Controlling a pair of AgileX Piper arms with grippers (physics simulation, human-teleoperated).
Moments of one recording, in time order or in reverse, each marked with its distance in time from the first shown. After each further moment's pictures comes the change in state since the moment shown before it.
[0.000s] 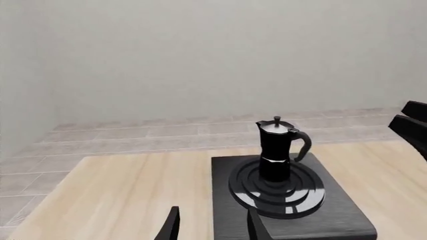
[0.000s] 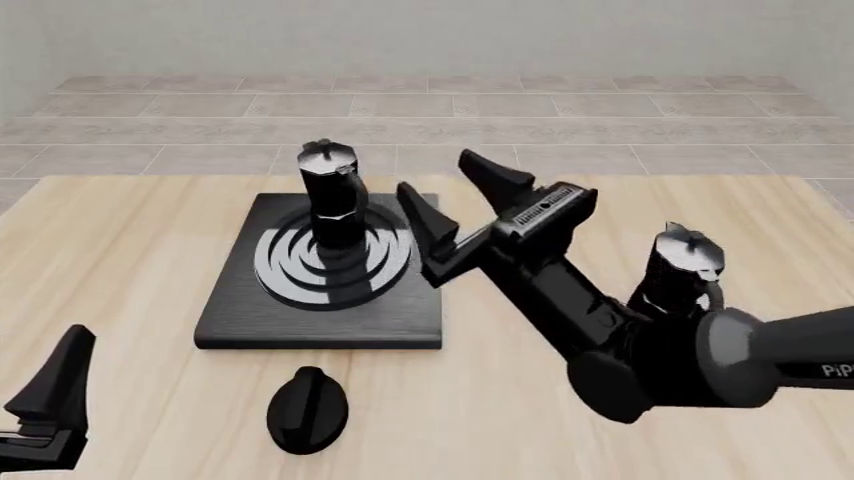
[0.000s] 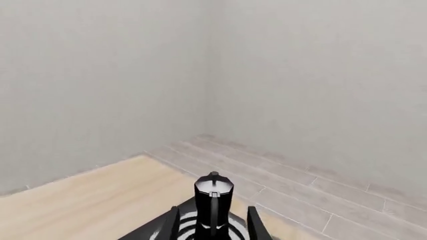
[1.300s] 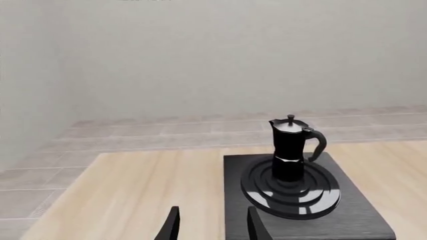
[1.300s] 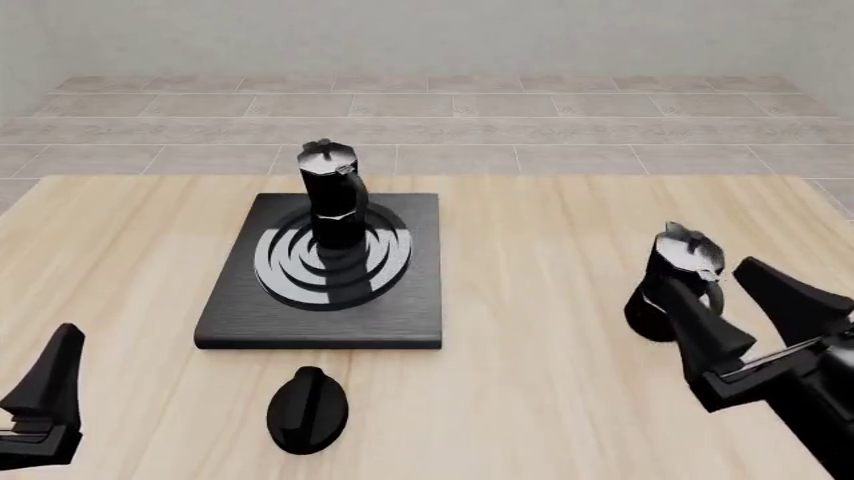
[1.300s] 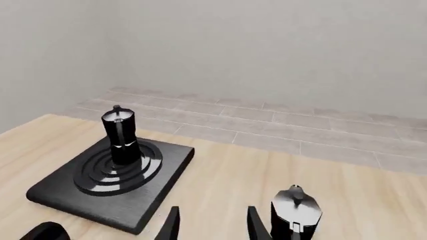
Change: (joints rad) left arm 0.054 0.000 -0.001 0.007 0.017; right arm -0.396 -1.126 0.544 0.809 0.054
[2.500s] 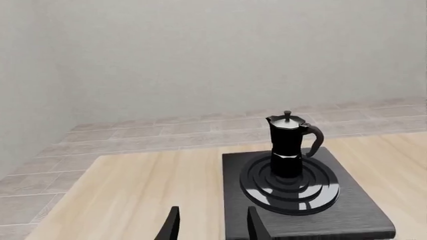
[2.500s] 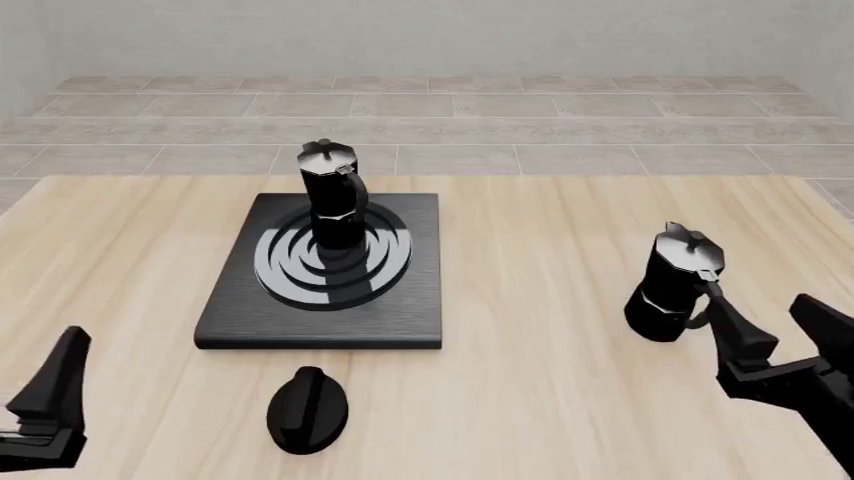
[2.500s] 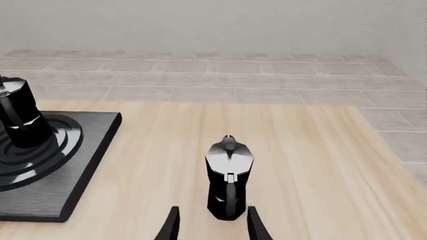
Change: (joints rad) left arm -0.019 0.000 0.001 0.006 0.032; right arm -0.297 0.034 0.016 0.152 -0.016
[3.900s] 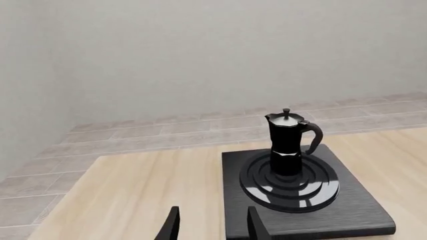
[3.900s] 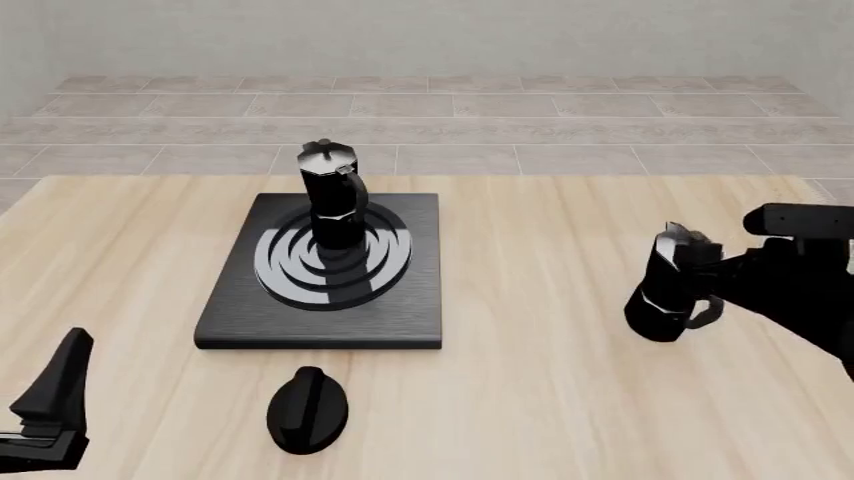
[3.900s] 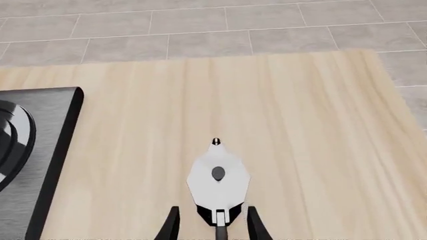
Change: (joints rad) left arm -0.007 0.000 0.001 0.005 0.014; right arm -0.056 0.567 -0.395 0.184 0.036
